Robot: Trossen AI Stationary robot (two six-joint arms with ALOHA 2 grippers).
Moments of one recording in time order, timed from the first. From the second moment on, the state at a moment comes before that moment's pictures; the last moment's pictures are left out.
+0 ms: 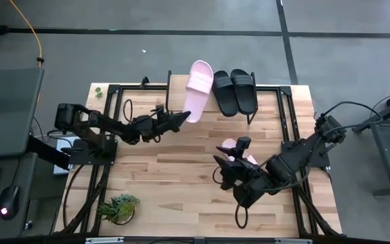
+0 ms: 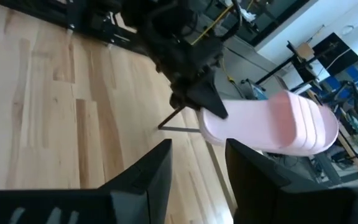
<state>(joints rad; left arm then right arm) 0.21 1.56 0.49 1.18 -0.40 -0.89 0.61 1.66 1.65 -0.93 1.09 0.18</state>
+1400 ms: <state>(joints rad) 0.21 1.74 0.69 0.93 -0.68 -1.38 0.65 1.66 1.65 -0.90 1.10 0.18</state>
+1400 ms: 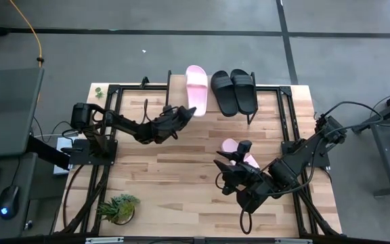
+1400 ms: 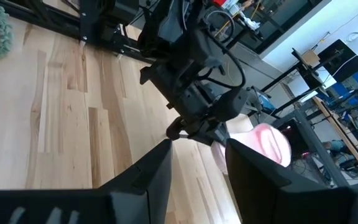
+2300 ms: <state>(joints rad) 0.21 1.74 0.77 0.86 -0.62 -1.34 0.65 1.66 1.65 -0.89 1.10 0.17</state>
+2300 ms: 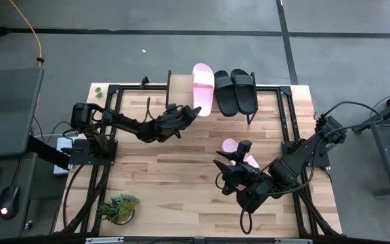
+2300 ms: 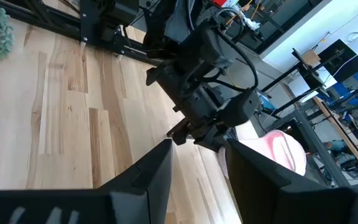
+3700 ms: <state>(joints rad) 0.21 1.74 0.81 0.72 -0.68 -1.37 0.65 1.66 1.65 -0.89 1.08 0.18</state>
